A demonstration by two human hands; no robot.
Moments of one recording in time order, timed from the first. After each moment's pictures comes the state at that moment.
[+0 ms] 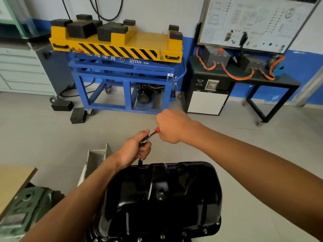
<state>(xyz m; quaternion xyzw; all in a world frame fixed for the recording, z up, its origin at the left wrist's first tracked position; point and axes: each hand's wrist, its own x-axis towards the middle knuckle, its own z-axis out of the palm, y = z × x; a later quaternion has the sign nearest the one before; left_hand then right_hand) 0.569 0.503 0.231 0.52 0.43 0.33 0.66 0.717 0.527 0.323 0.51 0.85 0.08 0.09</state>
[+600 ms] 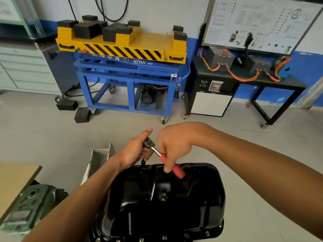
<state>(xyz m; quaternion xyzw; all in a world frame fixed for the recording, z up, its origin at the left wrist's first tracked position) 0.564 0.508 0.223 0.52 0.43 0.34 0.65 0.708 0.493 0.357 0.41 0.84 -0.16 0.30</state>
